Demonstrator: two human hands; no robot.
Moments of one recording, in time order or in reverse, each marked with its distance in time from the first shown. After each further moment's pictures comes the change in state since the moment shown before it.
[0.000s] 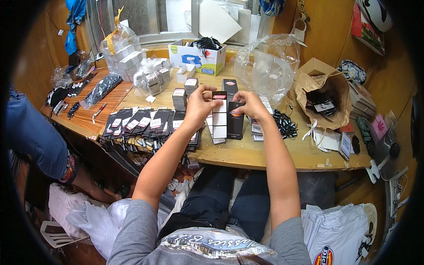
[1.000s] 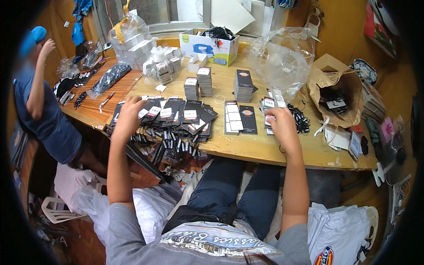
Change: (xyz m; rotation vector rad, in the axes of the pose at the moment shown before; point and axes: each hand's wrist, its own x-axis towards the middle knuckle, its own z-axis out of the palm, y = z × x) left_hand -0.070 0.009 -0.192 1.290 -0.016 0.290; right_hand -0.097 -0.023 -0.008 -0.399 0.275 -0.065
